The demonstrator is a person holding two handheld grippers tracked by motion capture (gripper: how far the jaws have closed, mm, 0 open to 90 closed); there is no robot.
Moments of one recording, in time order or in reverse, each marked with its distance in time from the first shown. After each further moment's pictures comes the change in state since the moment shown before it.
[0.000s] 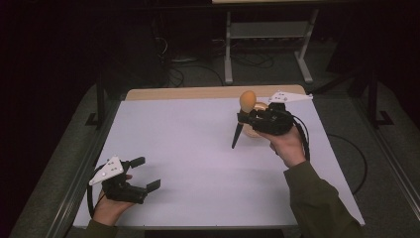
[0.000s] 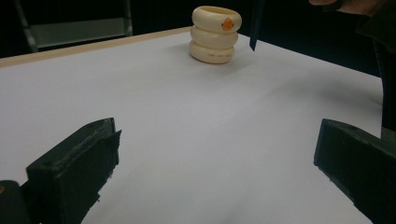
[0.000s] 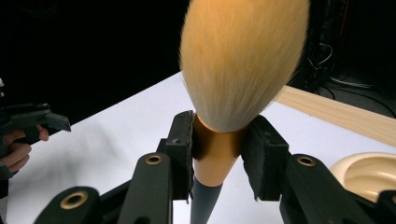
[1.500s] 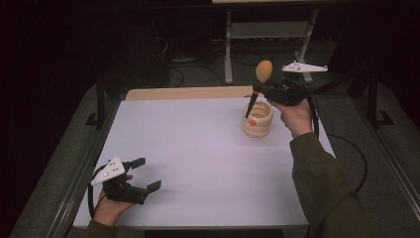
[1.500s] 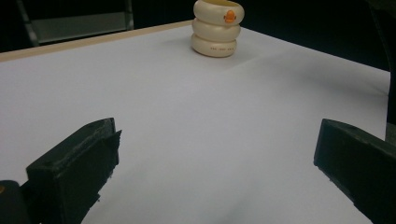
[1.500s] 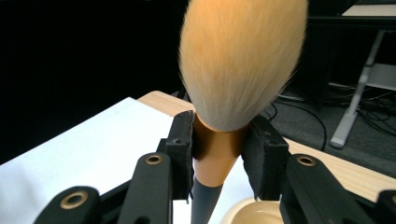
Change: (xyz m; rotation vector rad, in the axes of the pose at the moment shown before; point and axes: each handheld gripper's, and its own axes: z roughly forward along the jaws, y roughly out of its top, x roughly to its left) left arm 0.001 -0.002 0.001 0.034 0.008 0.016; right arm -0.052 0.051 -0.008 -0.058 -0.195 0.008
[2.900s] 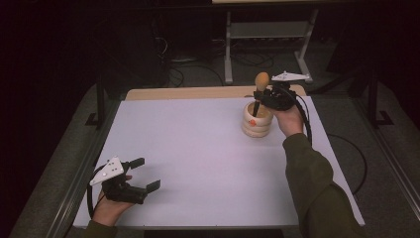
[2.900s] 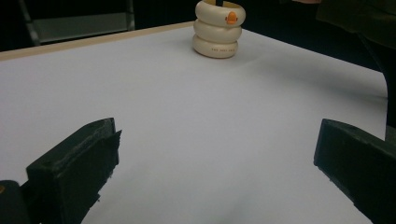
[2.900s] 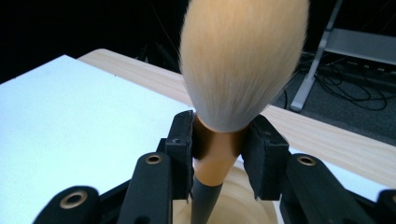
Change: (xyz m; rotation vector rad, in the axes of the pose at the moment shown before) left arm 0.001 -0.001 -0.001 -0.013 0.003 -0.013; right arm -0.031 -0.039 0.044 0.132 -0.160 -0.025
